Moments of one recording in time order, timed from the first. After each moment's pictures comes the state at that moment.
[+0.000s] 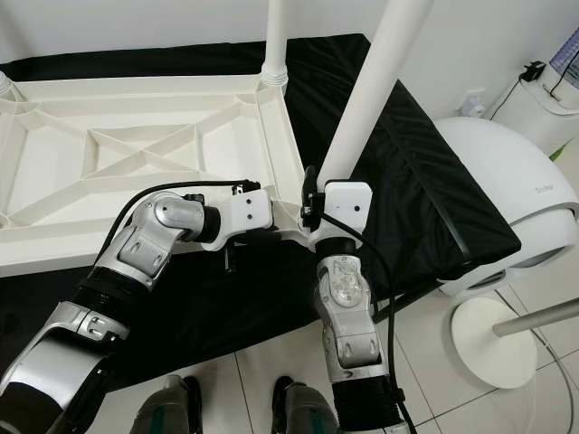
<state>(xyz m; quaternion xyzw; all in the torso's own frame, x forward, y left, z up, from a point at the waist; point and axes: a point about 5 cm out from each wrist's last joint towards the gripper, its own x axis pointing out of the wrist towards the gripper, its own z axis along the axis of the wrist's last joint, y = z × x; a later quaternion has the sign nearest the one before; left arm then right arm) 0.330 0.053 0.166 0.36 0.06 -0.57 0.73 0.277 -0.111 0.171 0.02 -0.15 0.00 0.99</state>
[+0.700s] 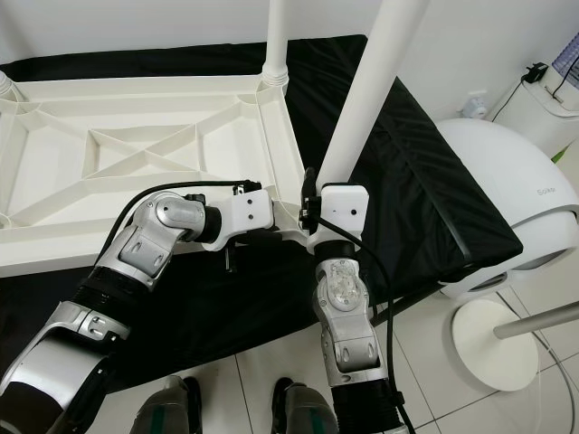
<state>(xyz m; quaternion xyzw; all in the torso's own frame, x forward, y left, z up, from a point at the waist) 0.330 0.053 0.166 0.37 0.06 -0.57 0.73 0.274 -0.110 0.170 0.01 -0.15 -0.01 0.99</state>
